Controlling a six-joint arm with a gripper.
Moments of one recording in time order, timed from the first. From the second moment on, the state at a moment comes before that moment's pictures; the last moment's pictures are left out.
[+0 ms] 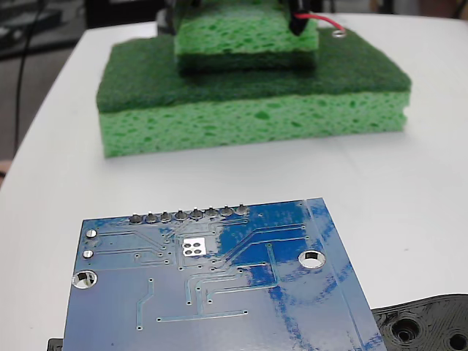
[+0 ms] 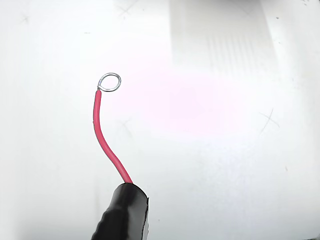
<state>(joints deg) 3.9 174.9 172.0 44.2 -1.2 3.2</state>
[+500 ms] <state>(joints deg) 4.0 174.9 172.0 44.2 -0.5 3.8</state>
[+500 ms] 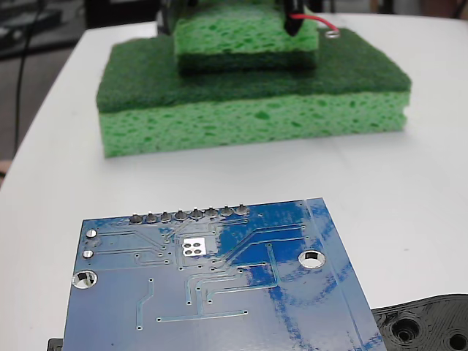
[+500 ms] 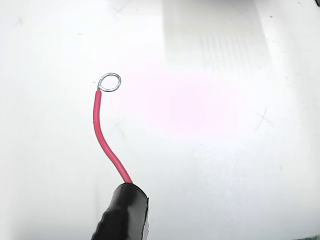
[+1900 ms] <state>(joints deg) 17.5 123.5 136.8 34.3 -9.1 -2.4</state>
